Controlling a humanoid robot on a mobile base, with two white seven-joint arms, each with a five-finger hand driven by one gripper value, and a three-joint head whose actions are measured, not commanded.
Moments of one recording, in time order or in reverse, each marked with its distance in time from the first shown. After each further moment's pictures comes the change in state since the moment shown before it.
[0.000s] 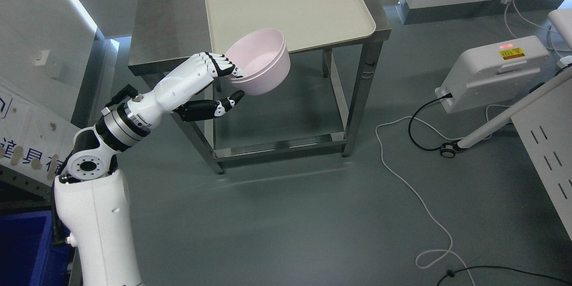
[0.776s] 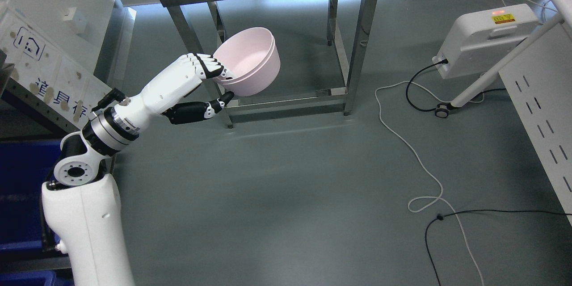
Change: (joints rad) left arm 0.014 0.016 0.025 -0.030 0.015 0.000 -0.007; right arm 0.000 0.000 0.000 0.000 0.000 0.000 0.000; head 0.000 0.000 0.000
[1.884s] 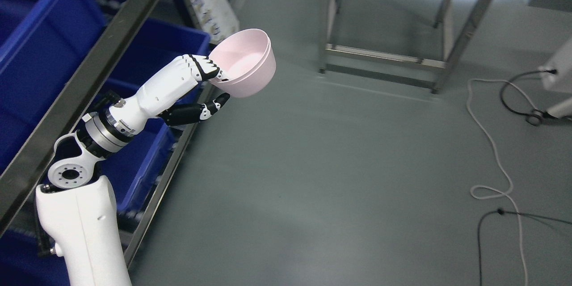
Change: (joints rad) left arm 0.003 0.002 0.008 -0.022 0.001 0.000 -0.009; right arm 0.000 0.000 0.000 0.000 0.000 0.000 0.000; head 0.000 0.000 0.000
